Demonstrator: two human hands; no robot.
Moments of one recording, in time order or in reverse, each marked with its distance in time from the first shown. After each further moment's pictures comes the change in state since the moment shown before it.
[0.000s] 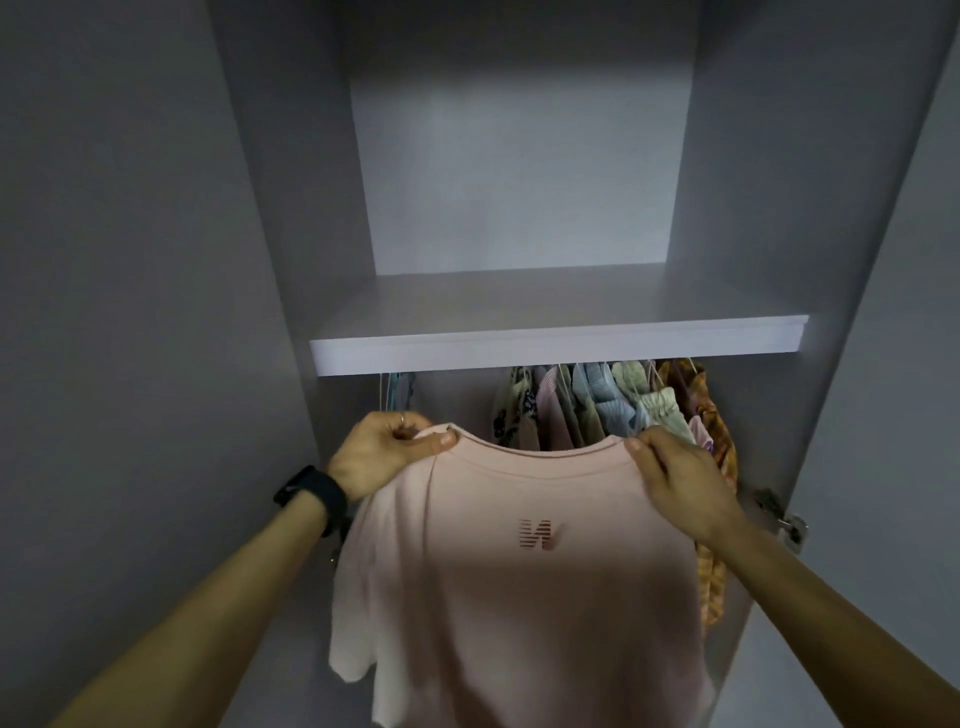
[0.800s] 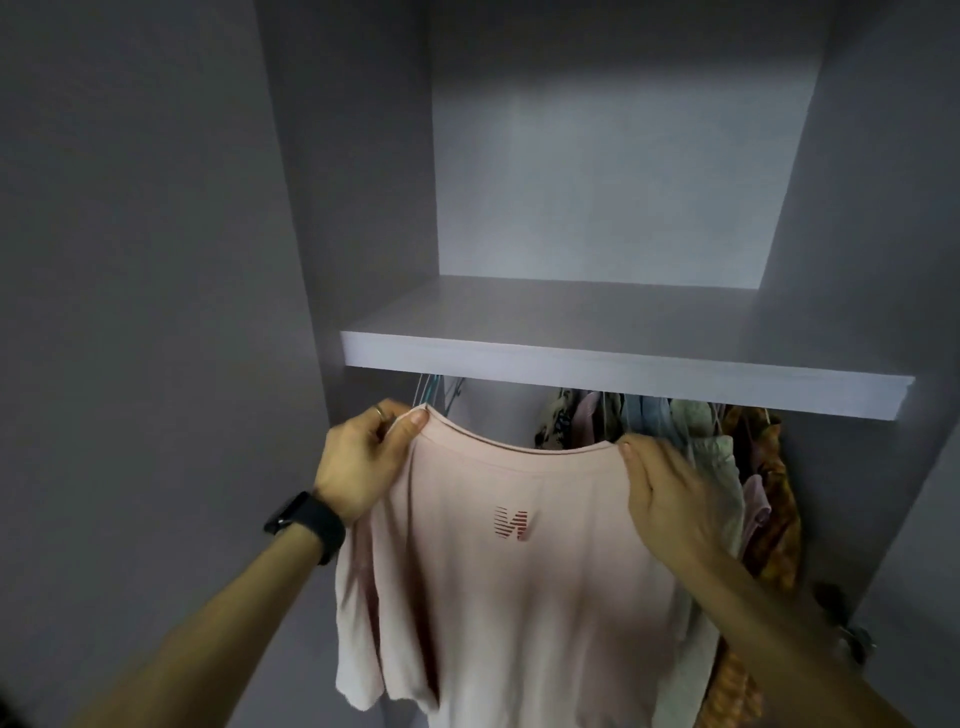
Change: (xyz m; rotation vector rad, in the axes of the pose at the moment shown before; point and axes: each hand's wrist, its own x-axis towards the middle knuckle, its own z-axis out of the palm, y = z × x) left_hand -0.017 0.022 0.046 0.255 0.618 0.024; right_hand 0.046 0.026 0.020 -0.002 0.341 -0.269
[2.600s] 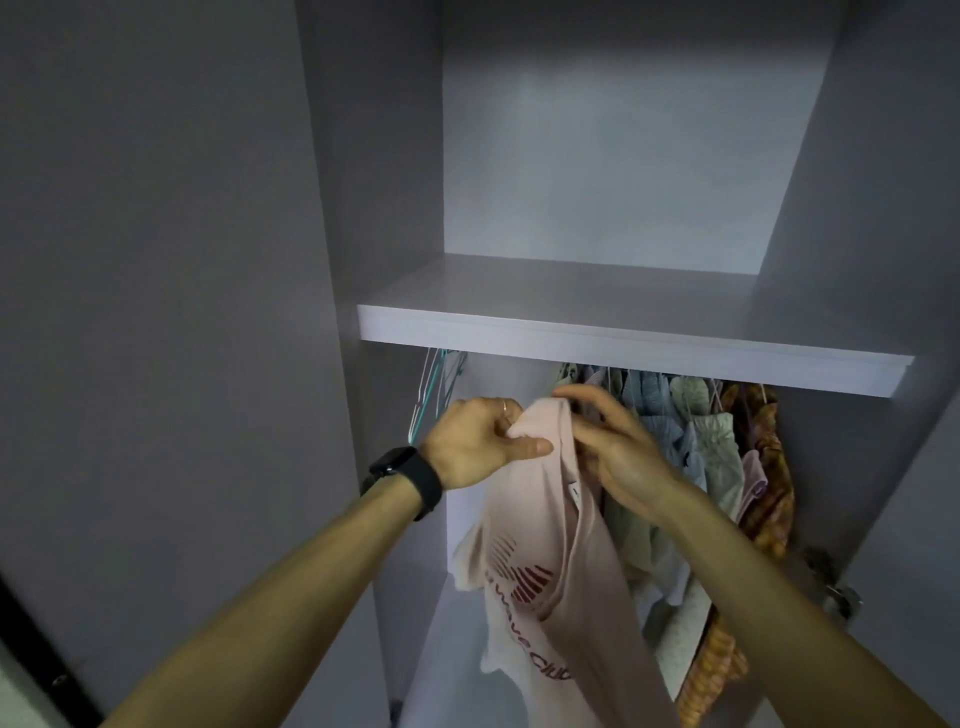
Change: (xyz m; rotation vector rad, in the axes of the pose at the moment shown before) left_hand -0.004 0.046 0.033 0.063 -0.539 0.059; right_hand 0.030 -0.082 0.006 1.169 -0.611 0.642
